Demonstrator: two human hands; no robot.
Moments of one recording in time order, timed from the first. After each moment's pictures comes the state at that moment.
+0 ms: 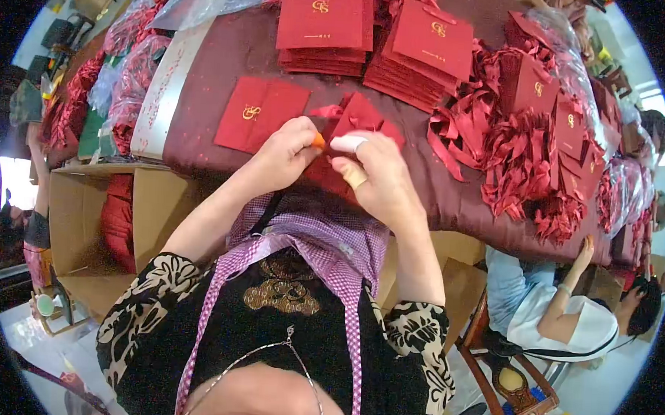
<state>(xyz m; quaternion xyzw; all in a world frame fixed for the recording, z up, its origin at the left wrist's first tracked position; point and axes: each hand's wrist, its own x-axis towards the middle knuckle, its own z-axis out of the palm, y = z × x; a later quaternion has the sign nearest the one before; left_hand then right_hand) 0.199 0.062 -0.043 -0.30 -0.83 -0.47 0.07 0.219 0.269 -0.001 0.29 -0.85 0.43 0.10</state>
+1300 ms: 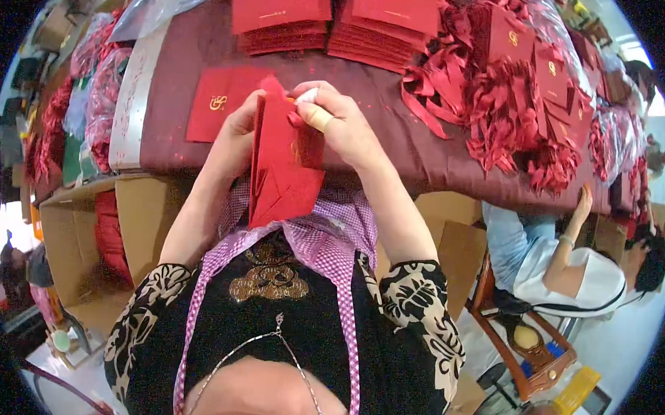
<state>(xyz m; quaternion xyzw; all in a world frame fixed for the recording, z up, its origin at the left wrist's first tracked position) 0.202 0.054 -0.052 -0.17 -0.65 -0.73 -0.10 0.191 0.256 -0.044 0.18 -0.66 0.73 -0.09</state>
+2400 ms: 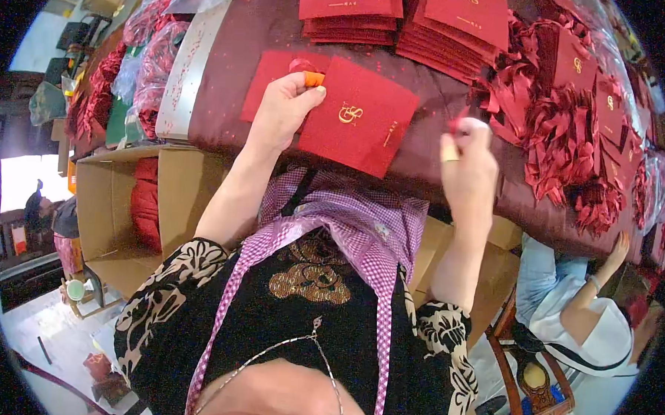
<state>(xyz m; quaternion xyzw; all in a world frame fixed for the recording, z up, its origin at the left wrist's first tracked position) 0.185 0.046 -0.048 0.02 -0.69 -0.73 -0.05 0.240 0.320 -0.026 -0.03 -0.94 0.33 0.13</state>
